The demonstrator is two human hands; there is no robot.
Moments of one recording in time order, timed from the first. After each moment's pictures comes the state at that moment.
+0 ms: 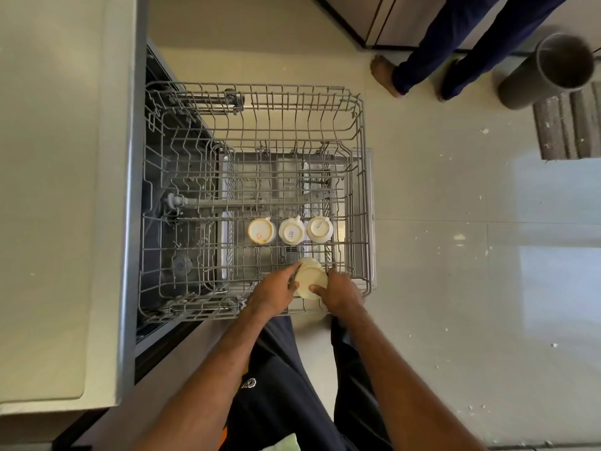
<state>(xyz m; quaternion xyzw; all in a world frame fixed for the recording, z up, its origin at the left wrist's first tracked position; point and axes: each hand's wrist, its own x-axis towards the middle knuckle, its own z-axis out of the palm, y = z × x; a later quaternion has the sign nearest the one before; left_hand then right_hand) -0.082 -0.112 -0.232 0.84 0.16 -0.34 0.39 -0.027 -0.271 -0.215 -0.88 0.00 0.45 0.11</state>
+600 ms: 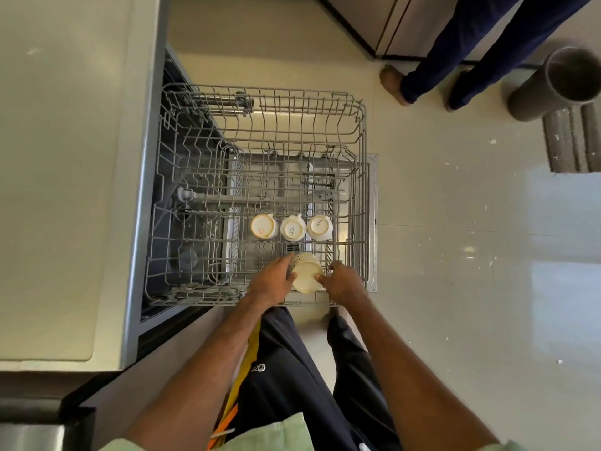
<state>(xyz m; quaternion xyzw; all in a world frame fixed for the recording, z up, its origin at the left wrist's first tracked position) -0.075 -0.116 -0.207 0.85 0.18 -0.34 0.35 -0.011 -0.286 -0.205 -0.87 0.01 0.45 0.17</state>
